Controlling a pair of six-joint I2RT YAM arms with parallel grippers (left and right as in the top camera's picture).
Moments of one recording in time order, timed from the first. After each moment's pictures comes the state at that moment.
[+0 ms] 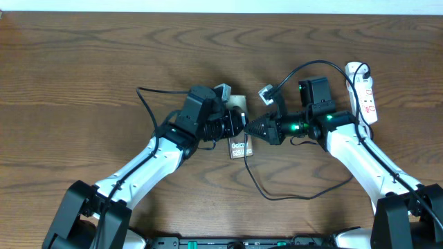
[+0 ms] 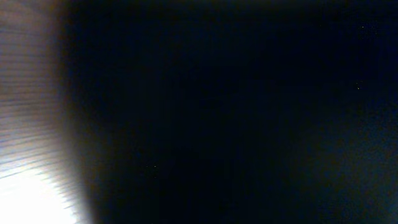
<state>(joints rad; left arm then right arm) -0.51 1.55 0.84 -0.01 0.51 -0.78 0.27 1.55 0.93 -0.40 -0.95 -0.02</state>
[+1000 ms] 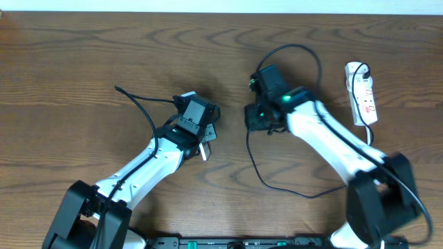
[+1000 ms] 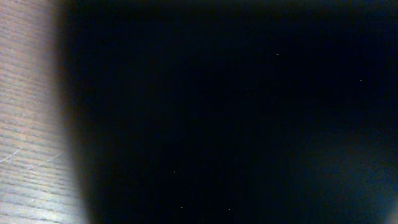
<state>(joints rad) -0.52 1.55 0.84 -0.32 -0.15 -0.75 0.51 1.79 1.26 -0.72 -0.07 0.39</state>
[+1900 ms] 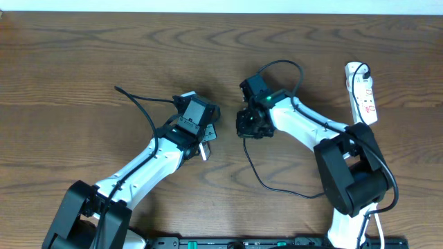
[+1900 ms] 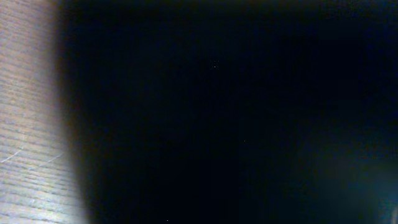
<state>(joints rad) -0.52 1.55 0.84 -0.32 -0.15 -0.75 0.50 1.99 1.26 -0.64 -0.24 0.57</state>
